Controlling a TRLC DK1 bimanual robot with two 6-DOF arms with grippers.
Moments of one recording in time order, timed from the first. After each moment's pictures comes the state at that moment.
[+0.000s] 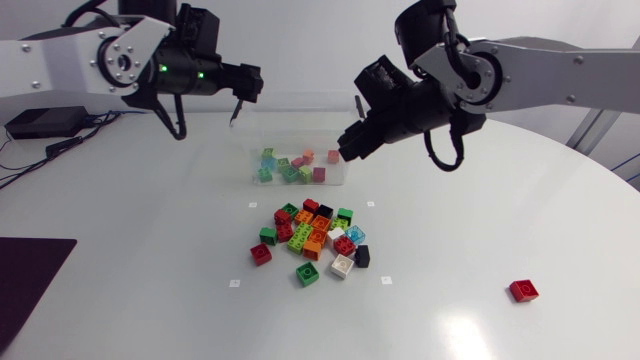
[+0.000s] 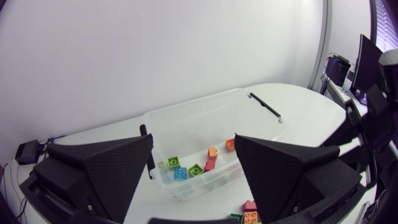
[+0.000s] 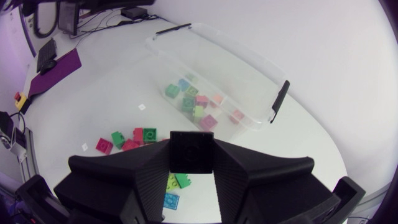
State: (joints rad) left arm -0.29 1.68 1.38 -0.14 0.07 0.09; right arm 0.46 1.70 1.35 -0.40 -0.15 -0.27
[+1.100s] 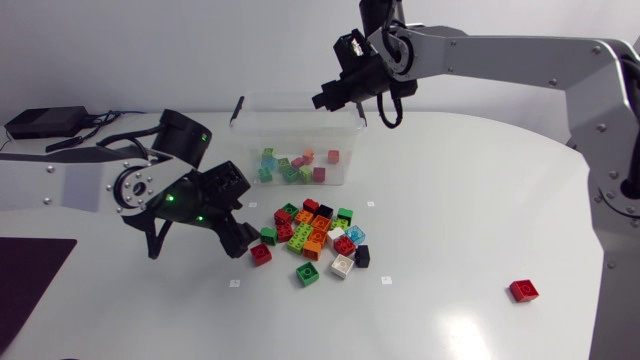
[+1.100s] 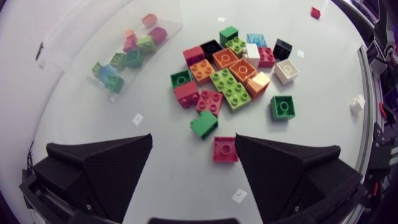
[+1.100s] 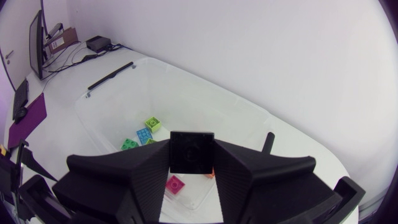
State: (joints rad) left arm -0.38 1.59 0.88 -0.30 0.17 0.58; right arm 0.40 2.17 1.91 -0.35 -0.12 -0.16
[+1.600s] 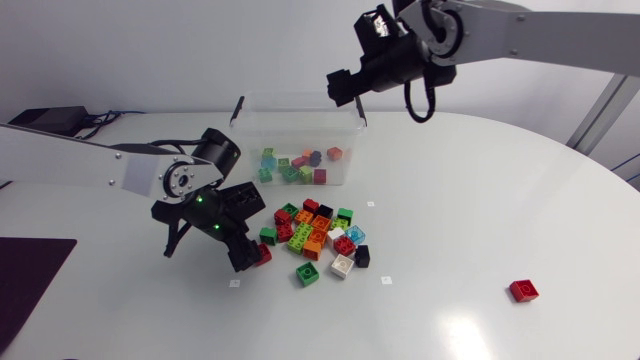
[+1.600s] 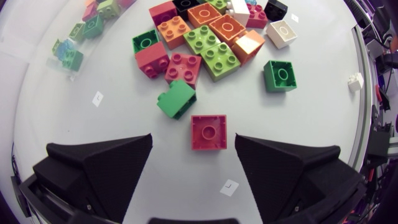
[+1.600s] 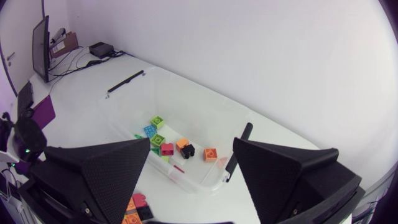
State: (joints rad) left arm -0.39 1.80 1.01 -0.47 0.17 0.63; right arm 0.40 1.89 1.67 -0.36 -0.10 -0.15
